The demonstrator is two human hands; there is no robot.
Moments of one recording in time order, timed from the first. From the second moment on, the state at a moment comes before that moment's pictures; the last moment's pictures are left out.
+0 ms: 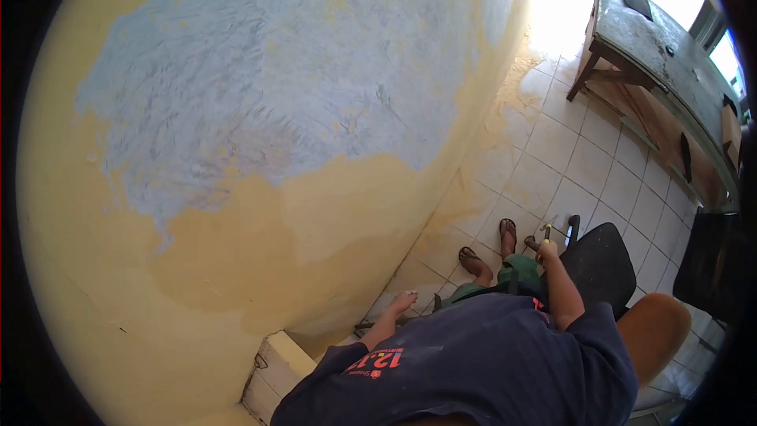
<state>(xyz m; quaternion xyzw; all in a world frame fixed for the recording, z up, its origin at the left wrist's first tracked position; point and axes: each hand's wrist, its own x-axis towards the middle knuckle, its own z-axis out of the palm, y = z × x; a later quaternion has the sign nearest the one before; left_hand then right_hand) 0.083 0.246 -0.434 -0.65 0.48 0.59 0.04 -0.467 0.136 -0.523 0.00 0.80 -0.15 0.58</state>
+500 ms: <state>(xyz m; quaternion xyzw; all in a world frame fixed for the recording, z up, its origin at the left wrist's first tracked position) -0.063 0.174 -0.392 -0.67 0.51 0.52 -0.15 -0.475 0.144 -0.370 -0.10 0.61 -0.30 0.73</state>
